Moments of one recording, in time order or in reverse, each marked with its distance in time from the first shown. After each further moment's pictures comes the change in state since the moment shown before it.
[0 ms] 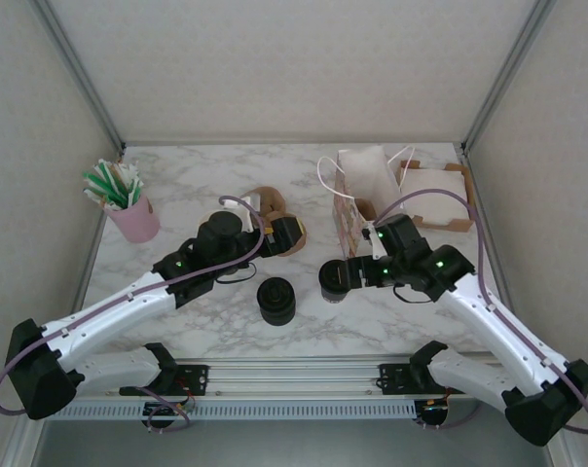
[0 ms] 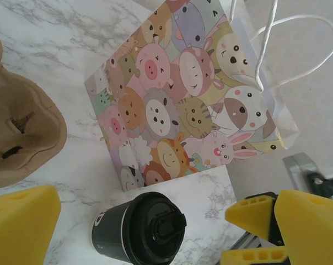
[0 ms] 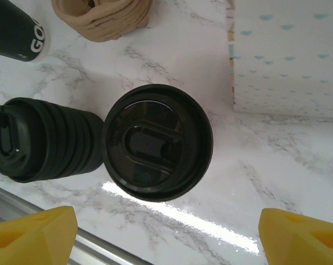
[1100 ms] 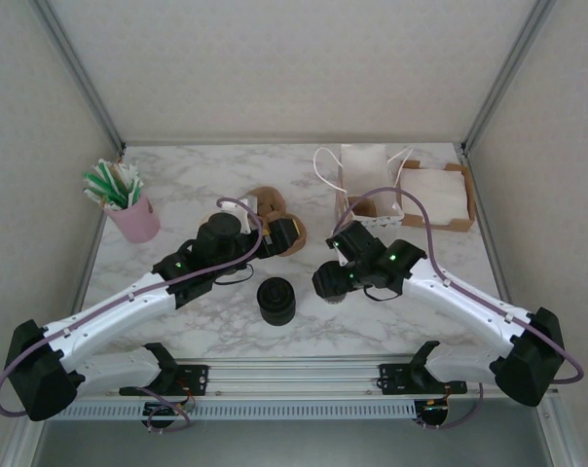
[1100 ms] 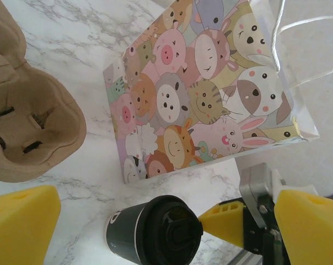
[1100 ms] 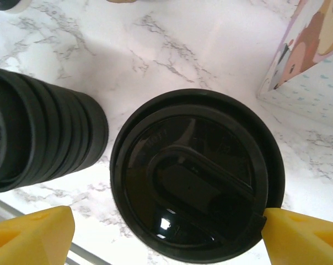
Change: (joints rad) left arm 0.023 0.001 -0.027 -0.005 0.000 0.000; right arm 0.201 0.190 -0.001 0.105 0.093 0.019
